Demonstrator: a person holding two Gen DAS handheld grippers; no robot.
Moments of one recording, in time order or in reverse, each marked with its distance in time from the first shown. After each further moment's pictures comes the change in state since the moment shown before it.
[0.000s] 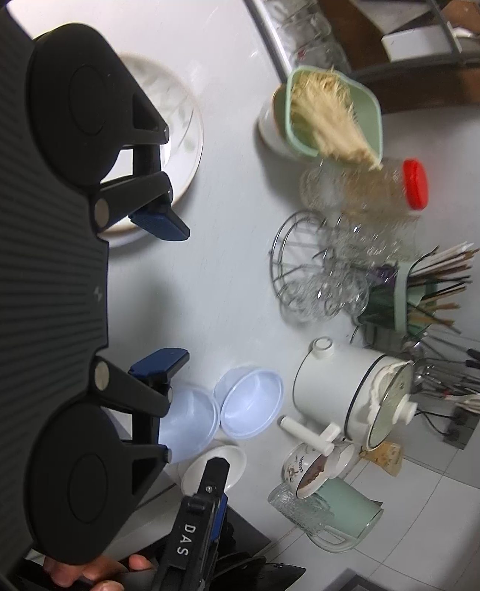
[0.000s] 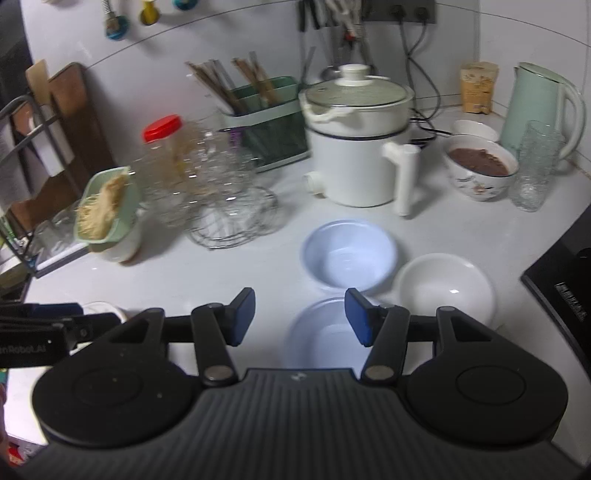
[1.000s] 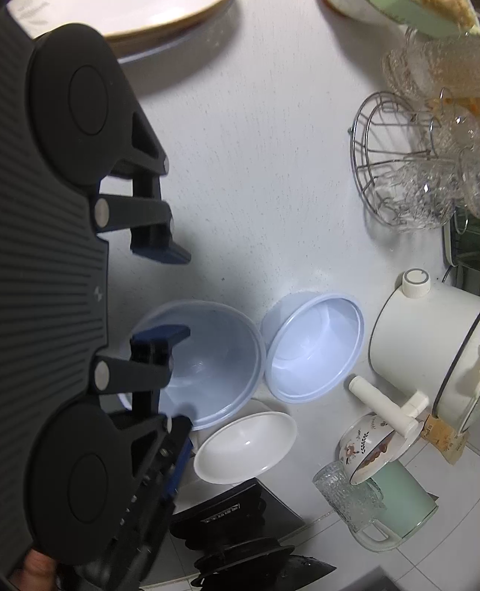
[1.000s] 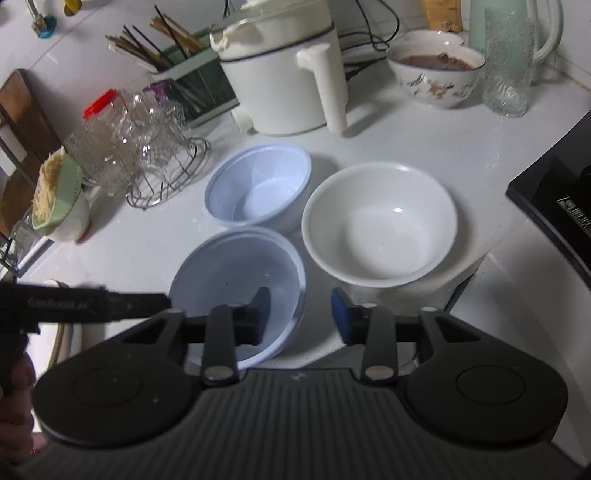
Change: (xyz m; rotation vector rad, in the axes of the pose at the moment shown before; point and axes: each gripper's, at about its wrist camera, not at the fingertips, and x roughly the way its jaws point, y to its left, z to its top) left arm 0.138 -0.066 -0.002 -0.051 0.231 -0.155; right arm 0.060 -0.092 -0.047 0.141 0.149 0.050
